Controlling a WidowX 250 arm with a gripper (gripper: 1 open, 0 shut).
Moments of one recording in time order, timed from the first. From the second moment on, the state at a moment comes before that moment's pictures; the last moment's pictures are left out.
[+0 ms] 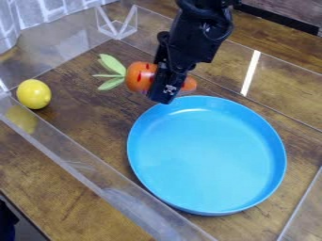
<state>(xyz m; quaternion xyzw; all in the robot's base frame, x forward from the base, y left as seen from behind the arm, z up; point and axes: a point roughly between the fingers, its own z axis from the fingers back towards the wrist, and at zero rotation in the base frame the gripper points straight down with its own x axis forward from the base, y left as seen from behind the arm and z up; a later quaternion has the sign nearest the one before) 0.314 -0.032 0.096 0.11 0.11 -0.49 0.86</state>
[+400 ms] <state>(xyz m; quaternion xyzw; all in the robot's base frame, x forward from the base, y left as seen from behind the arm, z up) 0.318 -0.022 0.092 0.11 0.12 -0.49 0.86</state>
